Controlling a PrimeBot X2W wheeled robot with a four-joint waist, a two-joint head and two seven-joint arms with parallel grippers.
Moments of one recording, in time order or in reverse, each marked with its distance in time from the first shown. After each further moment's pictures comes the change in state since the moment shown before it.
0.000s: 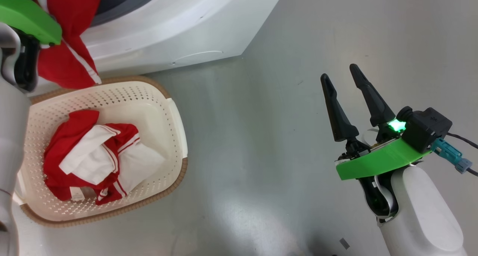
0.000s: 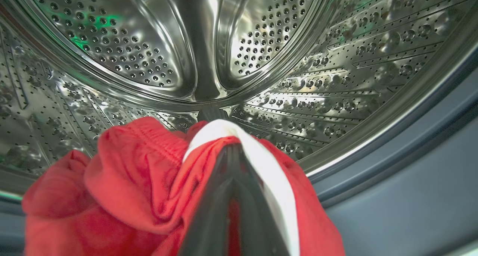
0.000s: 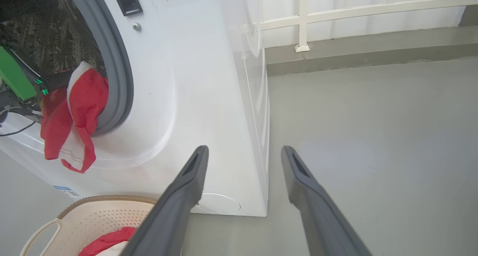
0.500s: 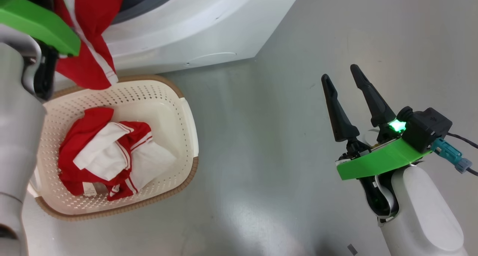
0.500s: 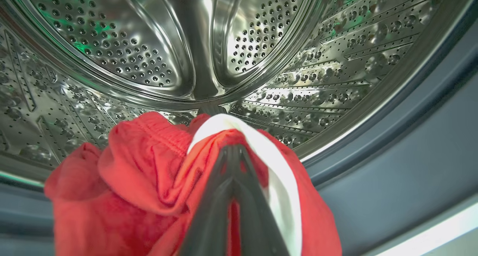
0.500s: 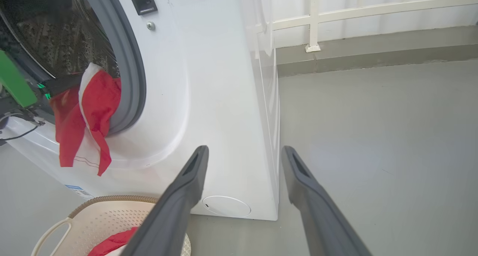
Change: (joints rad) left arm 0.021 -0.011 -0.081 -0.016 -0.032 0.000 -0.028; right arm -0.001 -0.002 -0.003 0.006 -0.004 0.000 0.000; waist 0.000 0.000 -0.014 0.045
